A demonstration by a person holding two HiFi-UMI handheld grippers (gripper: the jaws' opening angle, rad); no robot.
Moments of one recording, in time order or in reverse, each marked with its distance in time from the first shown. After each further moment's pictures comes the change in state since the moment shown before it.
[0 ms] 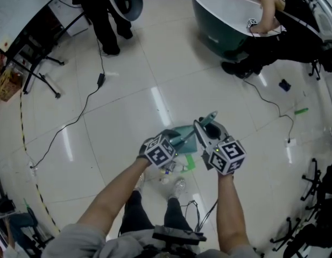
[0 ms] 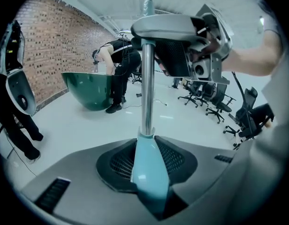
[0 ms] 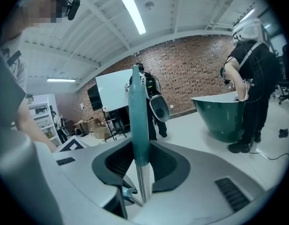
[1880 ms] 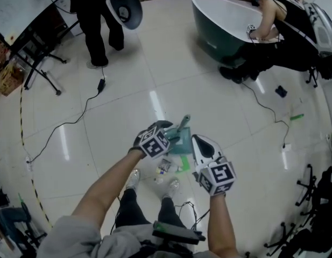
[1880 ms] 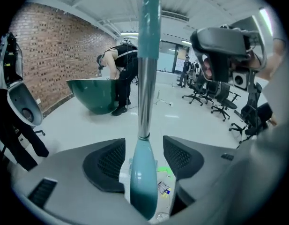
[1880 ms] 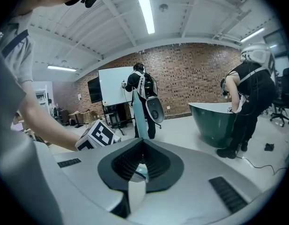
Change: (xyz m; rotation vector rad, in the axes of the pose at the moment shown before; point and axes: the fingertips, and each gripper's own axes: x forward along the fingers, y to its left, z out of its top) left arm -0.024 0.014 0.019 0.029 0.010 0.069; right arm -0.060 0.054 -0.007 -0.098 0.043 -0.086
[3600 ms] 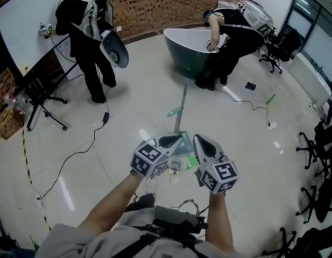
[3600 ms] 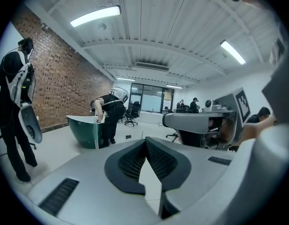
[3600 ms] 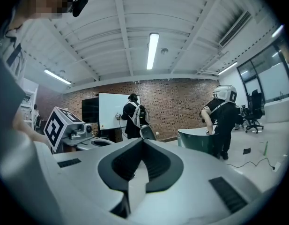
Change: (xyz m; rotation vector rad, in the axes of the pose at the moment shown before) left arm -0.340 -0.209 0.015 0.004 -0.542 -0.098; right arm -0.185 0.264 0.032 0.006 -0.349 -0.240
